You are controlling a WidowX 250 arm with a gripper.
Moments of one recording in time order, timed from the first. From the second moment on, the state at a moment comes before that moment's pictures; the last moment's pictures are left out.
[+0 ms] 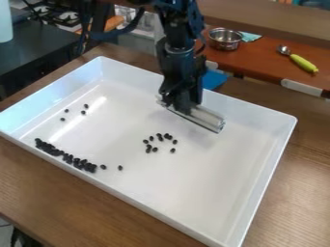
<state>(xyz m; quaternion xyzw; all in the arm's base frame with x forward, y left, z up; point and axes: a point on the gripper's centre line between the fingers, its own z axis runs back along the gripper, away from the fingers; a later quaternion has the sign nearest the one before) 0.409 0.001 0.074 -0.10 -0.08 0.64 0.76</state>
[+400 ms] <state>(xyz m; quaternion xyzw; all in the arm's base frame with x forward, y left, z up) 0.396 0.007 0.061 -0.08 -0.06 0.57 0.82</state>
